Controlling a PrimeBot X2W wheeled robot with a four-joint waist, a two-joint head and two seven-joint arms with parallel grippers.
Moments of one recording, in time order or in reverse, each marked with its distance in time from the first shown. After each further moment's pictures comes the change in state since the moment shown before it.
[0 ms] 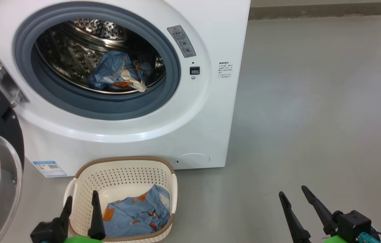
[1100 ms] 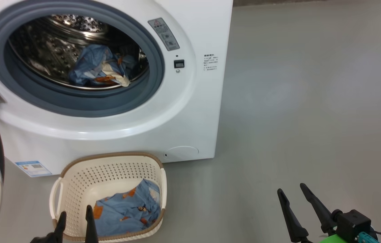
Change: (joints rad) left arm 0.091 0.004 0.032 -0.069 0.006 0.008 0.000; right arm 0.008 0.027 -0.015 -0.024 -0.007 0.000 0.000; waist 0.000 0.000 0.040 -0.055
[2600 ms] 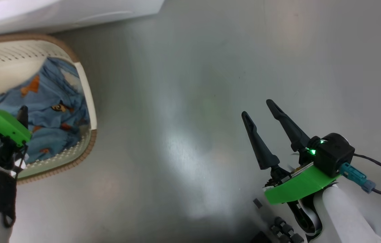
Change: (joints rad) left arm -0.971 0.197 0.133 0.906 -0.248 -0.112 0.453; right arm -0.380 -0.003 0.153 -0.037 0.019 0.000 0.000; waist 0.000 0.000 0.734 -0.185
